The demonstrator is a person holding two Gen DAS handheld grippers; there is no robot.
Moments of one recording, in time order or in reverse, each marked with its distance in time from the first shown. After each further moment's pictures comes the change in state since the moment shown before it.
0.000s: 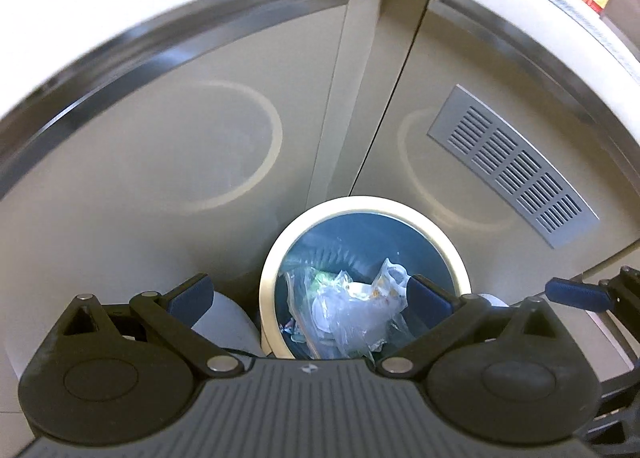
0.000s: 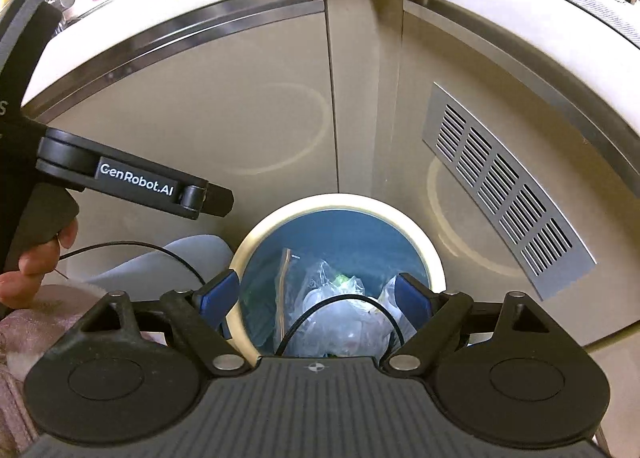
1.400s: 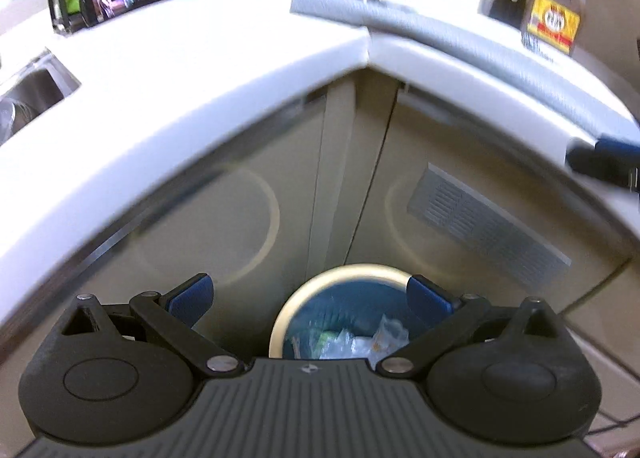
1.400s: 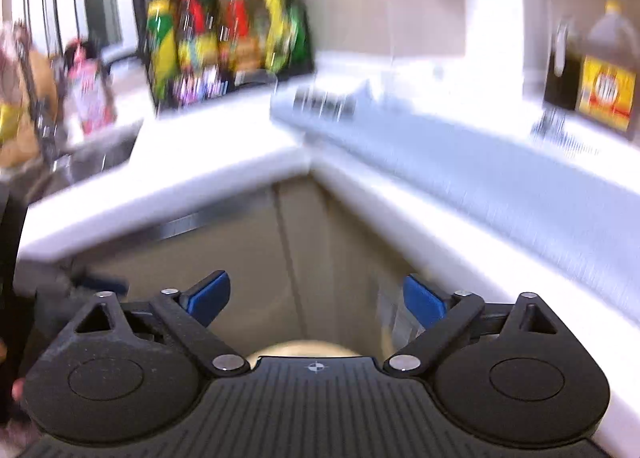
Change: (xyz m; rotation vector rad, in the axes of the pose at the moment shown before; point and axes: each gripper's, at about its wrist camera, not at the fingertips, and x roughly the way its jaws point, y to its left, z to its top) left arm -0.053 -0.008 0.031 0.053 -0.183 0.011; right arm -0.085 -0.046 0.082 0.056 -0.441 -0.049
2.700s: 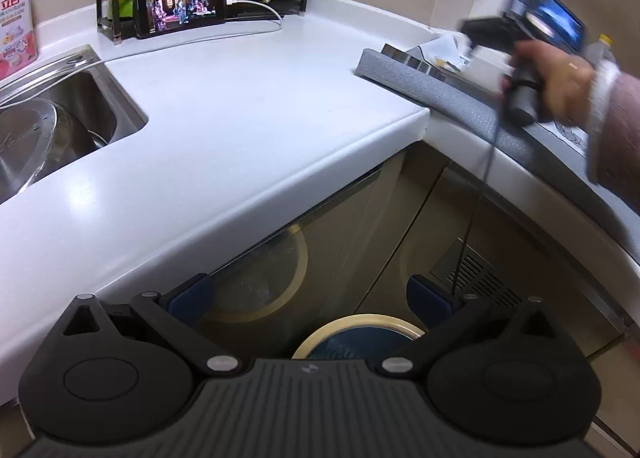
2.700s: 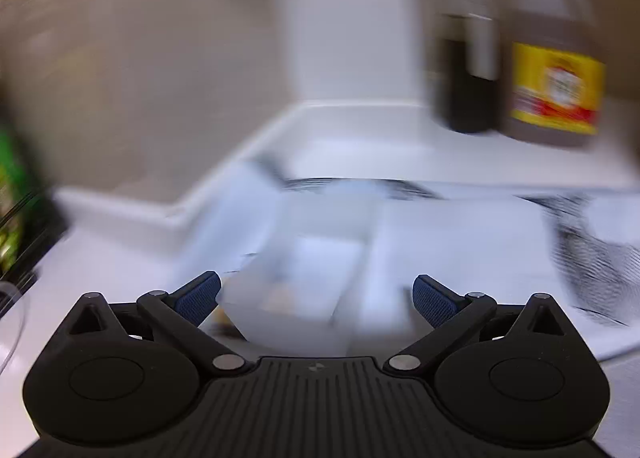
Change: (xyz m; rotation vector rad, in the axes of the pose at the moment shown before) left arm -0.018 0.045 0.027 -0.133 -0.071 0.008; right arm 0.271 -0.117 0.178 0.537 -0.014 -0.597
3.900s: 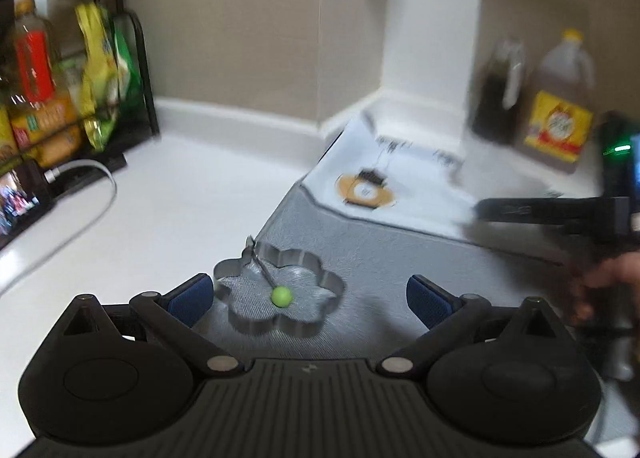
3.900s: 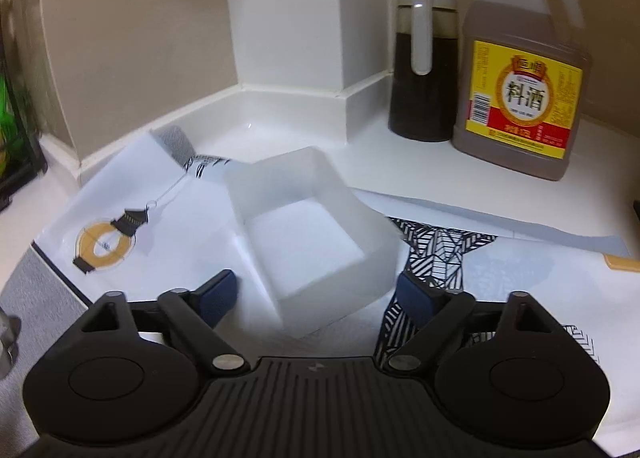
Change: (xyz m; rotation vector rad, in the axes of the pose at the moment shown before) left arm 0.145 -0.139 0.208 0.272 -0.125 -0.096; right arm 0.020 -0.086 0.013 -0.309 0.032 0.096
